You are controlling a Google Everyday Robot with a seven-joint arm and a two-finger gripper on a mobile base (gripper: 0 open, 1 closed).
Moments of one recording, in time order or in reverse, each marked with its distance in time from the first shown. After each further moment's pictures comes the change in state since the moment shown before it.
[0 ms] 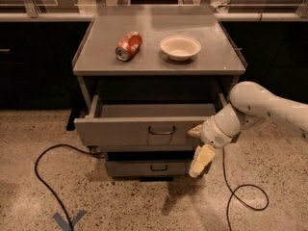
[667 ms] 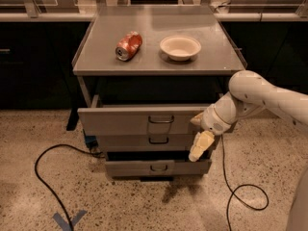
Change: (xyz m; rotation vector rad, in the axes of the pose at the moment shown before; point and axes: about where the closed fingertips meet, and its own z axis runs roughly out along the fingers) arm -0.005 -0.051 -0.012 0.063 0.021 0.017
